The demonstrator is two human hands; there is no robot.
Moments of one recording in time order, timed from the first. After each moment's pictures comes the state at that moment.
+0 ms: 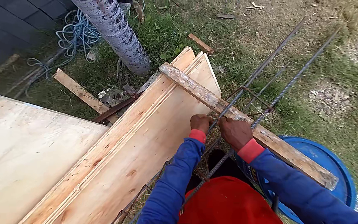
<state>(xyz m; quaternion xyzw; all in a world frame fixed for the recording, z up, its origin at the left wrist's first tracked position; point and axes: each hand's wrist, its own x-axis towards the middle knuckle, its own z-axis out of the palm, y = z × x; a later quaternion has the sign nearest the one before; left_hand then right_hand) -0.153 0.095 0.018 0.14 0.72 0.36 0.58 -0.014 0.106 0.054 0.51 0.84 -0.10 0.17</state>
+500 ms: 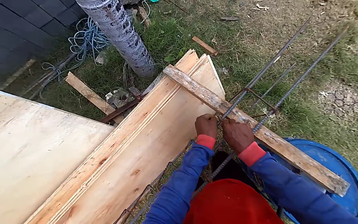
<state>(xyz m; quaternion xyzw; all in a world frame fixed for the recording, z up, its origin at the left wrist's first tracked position) -0.134 0.074 0.043 0.27 0.78 0.30 0.48 -0.016 0.098 0.053 0.52 0.83 -0.09 0.16</state>
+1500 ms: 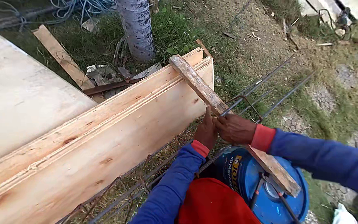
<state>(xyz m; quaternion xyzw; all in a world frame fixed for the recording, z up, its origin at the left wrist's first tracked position) -0.111 0.036 -0.009 0.50 0.70 0.43 0.28 -0.032 0.134 0.125 -0.03 0.94 0.05 0.33</state>
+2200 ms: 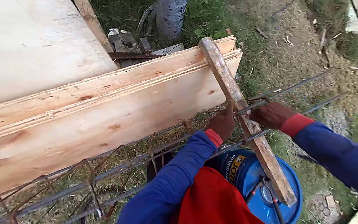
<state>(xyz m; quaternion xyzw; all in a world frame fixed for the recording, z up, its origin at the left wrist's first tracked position) -0.116 0.037 0.003 0.47 0.71 0.40 0.33 -0.002 0.217 0.098 0.21 0.88 -0.01 0.42</state>
